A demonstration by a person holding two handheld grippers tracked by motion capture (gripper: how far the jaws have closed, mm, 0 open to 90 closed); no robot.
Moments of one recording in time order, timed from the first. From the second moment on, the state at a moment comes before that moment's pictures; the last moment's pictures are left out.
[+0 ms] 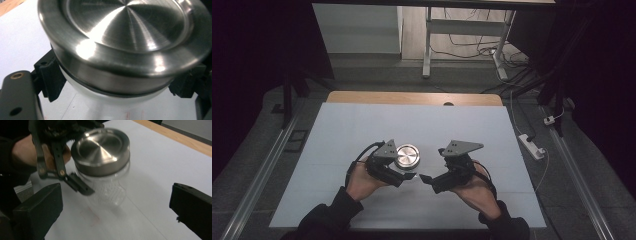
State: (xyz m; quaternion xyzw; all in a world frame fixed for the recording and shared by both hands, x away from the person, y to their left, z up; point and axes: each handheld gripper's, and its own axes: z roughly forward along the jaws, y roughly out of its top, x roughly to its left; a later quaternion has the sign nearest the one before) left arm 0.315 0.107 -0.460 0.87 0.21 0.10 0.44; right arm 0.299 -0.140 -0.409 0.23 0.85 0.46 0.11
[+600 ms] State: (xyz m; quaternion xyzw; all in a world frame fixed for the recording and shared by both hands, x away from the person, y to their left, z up) left arm 0.313 0.102 -0.461 0.87 0.21 0.09 0.43; right arm 0.316 -0.083 -0.417 0.22 0.86 0.46 0.12
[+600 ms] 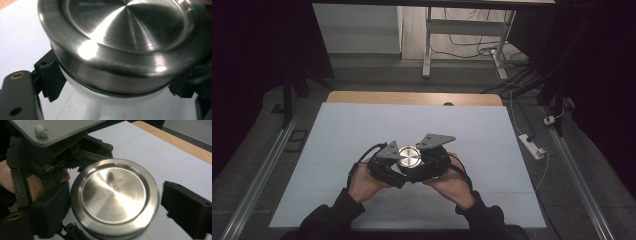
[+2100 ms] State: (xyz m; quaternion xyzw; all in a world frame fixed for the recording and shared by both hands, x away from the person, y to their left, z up) left arm 0.307 0.108 -0.452 0.89 0.12 0.04 0.45; right arm 0.321 -0.098 -0.411 0.11 0.87 0.48 0.02
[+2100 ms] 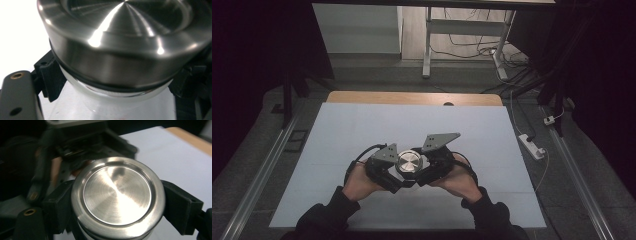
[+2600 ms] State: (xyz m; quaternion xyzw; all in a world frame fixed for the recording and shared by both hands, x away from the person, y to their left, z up) left arm 0.304 0.102 -0.452 0.87 0.20 0.10 0.44; right arm 0.311 -0.100 -0.394 0.17 0.86 0.48 0.08
